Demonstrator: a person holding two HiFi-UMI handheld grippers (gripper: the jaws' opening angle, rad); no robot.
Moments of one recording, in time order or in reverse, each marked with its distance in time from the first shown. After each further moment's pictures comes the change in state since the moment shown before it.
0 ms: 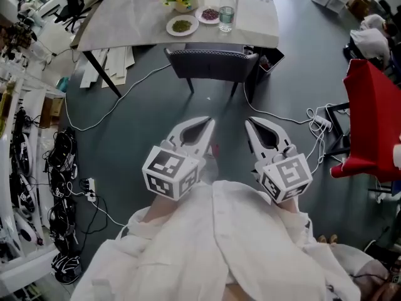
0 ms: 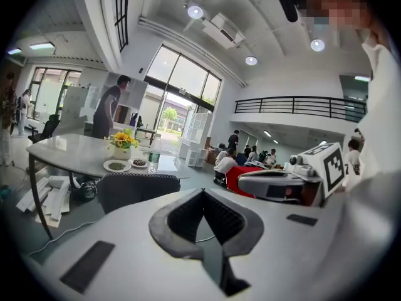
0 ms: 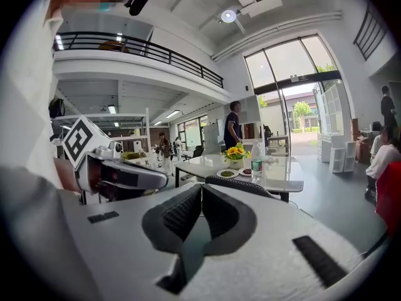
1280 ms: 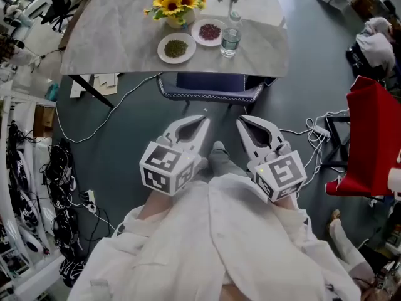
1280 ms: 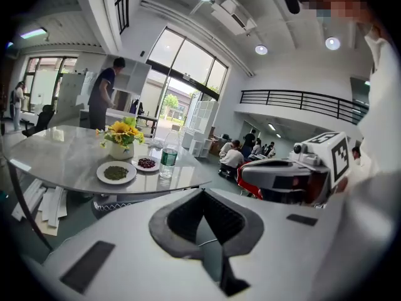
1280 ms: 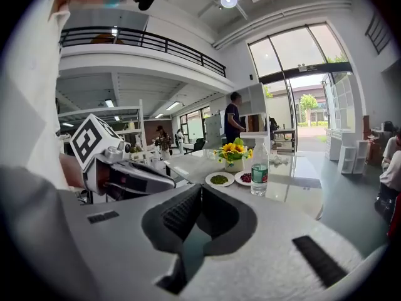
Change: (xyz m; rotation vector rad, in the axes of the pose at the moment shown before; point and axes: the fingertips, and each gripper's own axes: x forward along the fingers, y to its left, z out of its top) left arm 0.137 0.146 0.056 -0.037 0.122 -0.009; right arm 0.173 -0.103 0.037 -0.001 0.087 0.038
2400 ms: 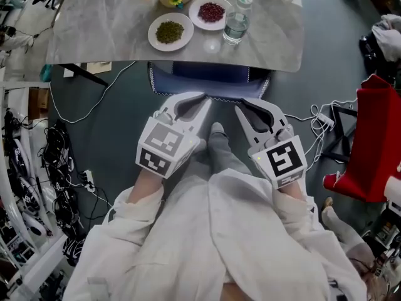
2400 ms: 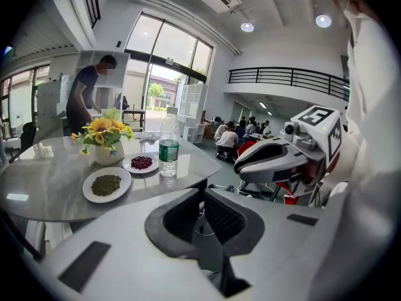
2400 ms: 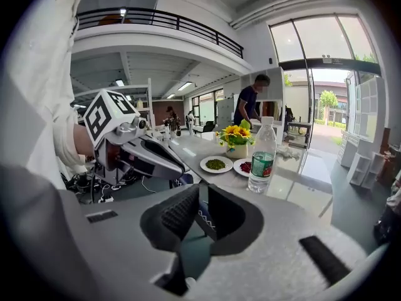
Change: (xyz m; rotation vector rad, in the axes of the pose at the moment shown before) left arm 0.087 0.056 0.001 0.167 0.143 -0.028; right arm 0.072 -0.059 -0.032 -0.095 0.181 0.100
